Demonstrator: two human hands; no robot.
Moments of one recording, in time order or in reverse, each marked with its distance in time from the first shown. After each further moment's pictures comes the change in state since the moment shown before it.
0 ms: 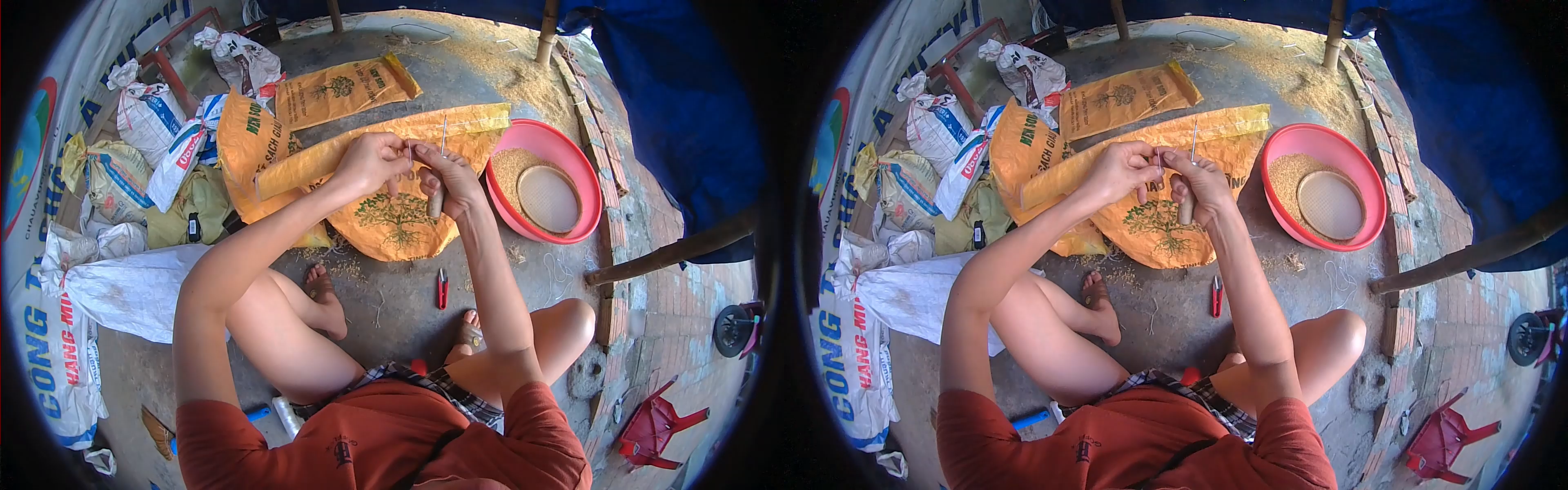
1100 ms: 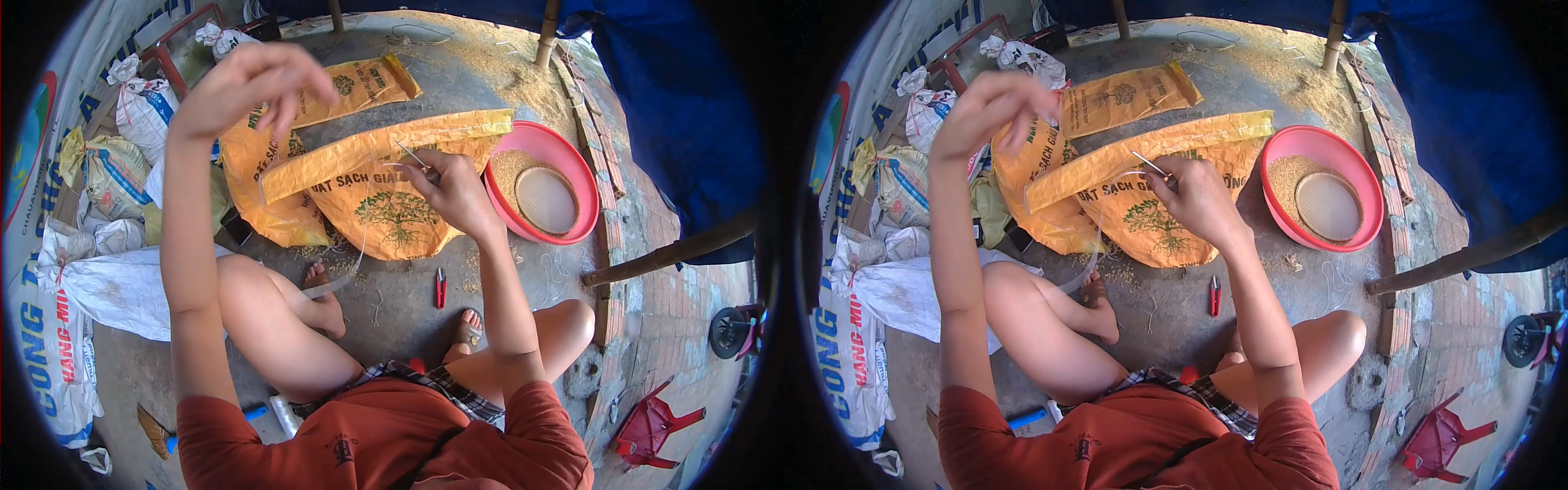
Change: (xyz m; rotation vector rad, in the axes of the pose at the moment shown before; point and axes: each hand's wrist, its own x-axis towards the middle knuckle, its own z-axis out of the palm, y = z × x) left_hand -0.054 0.114 -0.141 0.044 -0.320 0.444; right_hand -0.042 -0.024 0.033 -1.304 -0.093 -0.544
